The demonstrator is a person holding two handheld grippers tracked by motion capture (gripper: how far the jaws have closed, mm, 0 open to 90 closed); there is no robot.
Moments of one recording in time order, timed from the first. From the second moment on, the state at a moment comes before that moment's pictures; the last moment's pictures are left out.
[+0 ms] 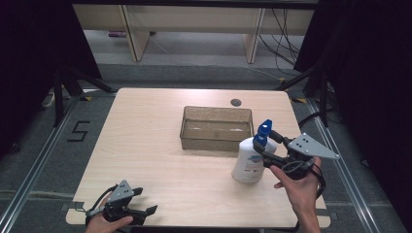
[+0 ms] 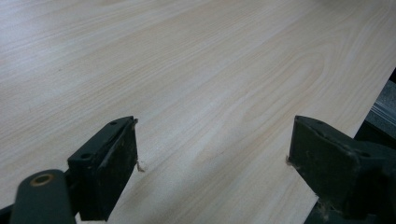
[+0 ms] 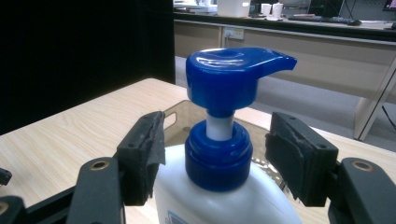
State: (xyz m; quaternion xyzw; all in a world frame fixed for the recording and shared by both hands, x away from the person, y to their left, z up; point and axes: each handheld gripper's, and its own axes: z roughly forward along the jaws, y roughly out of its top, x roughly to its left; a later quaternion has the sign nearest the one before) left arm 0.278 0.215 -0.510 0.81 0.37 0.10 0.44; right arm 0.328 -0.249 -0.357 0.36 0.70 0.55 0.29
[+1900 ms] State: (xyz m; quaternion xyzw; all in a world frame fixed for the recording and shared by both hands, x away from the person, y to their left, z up) left arm 0.279 0.211 -0.511 0.81 0.38 0.09 0.44; right arm 0.342 -0.239 -0.360 0.35 0.68 0.58 0.30
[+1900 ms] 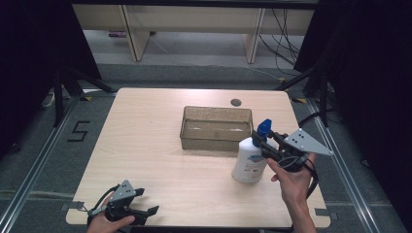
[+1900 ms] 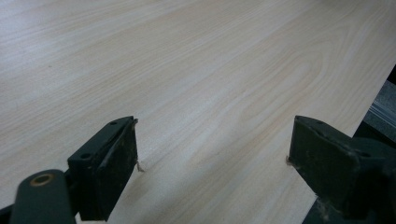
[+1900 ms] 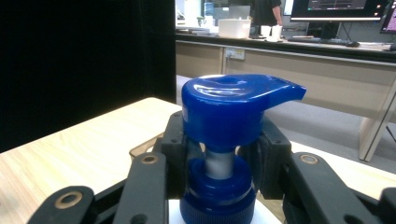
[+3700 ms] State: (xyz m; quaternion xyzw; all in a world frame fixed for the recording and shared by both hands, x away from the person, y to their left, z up) left arm 0.279 0.213 -0.511 0.81 0.38 0.10 0.44; right arm 0.378 -0.229 -0.281 0.34 0.66 0.60 0.30
